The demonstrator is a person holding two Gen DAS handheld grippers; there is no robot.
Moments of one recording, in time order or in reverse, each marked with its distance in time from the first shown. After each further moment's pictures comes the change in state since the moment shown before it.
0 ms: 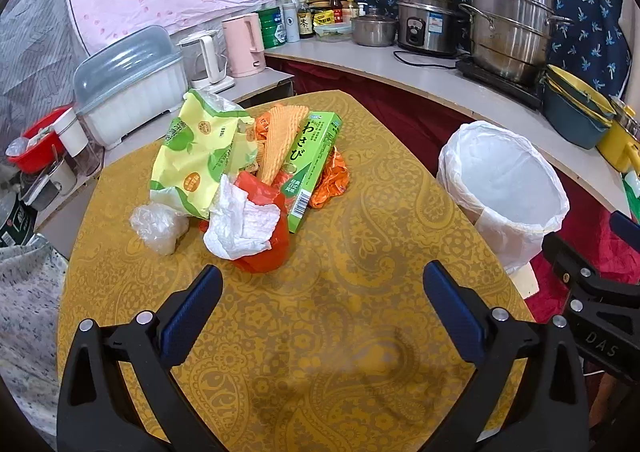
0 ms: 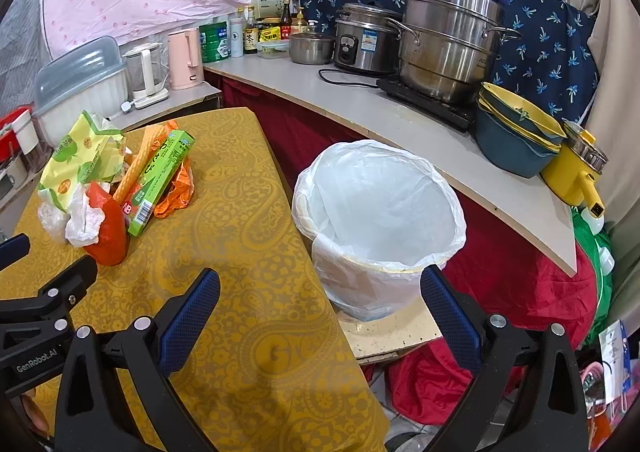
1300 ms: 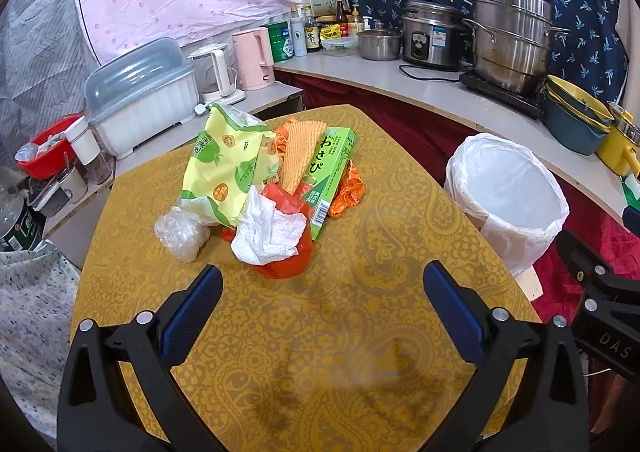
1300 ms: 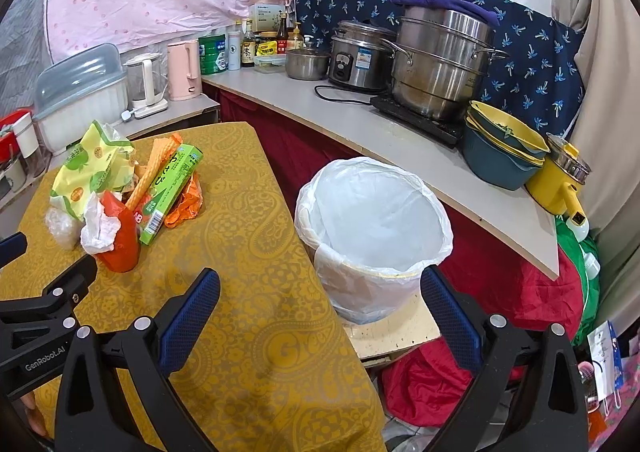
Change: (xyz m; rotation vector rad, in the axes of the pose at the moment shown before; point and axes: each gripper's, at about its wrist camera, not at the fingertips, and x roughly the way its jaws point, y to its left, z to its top) left arm -0.019 0.019 0.000 0.010 -0.043 0.011; right arm -0.032 0.016 0.003 -0.007 -0.047 -0.039
